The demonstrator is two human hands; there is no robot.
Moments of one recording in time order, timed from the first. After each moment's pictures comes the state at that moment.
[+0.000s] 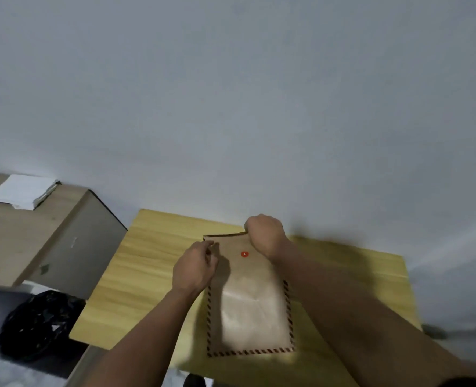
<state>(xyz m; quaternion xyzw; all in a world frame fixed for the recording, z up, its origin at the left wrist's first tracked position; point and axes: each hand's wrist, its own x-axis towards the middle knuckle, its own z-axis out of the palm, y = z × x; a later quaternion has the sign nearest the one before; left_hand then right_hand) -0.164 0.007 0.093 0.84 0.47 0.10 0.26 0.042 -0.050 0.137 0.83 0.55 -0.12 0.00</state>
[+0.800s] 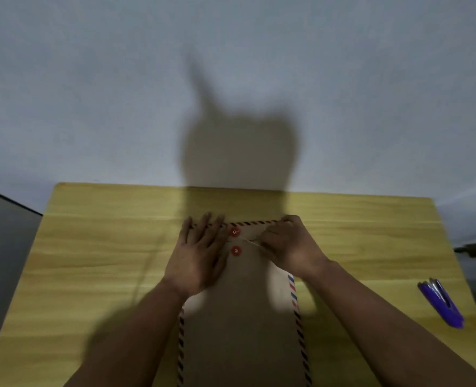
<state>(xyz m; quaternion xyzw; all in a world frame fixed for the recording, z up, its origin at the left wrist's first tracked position) -0.150 0.105 -0.121 0.99 0.11 0.03 0.09 0.046 -0.076 -0.066 0.77 0.63 -0.02 -0.10</state>
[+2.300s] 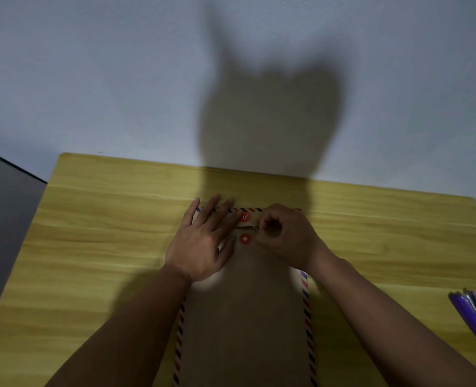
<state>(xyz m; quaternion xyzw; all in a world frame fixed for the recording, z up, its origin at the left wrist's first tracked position) -0.148 0.106 -0.121 0.99 0.14 0.04 0.08 0.026 -0.043 -0.059 0.78 0.44 -0.27 -0.35</state>
